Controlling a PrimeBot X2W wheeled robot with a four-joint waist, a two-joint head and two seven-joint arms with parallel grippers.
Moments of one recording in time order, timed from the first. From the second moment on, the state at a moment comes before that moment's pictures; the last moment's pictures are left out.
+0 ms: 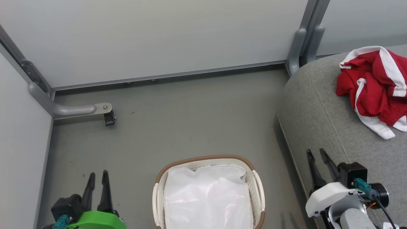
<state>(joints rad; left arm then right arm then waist) -0.03 0.05 0.03 0.38 -0.26 -0.13 -0.26 -0.16 -0.05 -0.01 0.44 0.10 0.13 -0.26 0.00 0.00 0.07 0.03</state>
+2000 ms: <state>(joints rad) -0.06 0.04 0.08 0.31 -1.09 -0.13 -0.03 -0.13 -0.04 -0.07 0.33 1.03 0.13 -0.03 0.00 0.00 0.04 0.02</state>
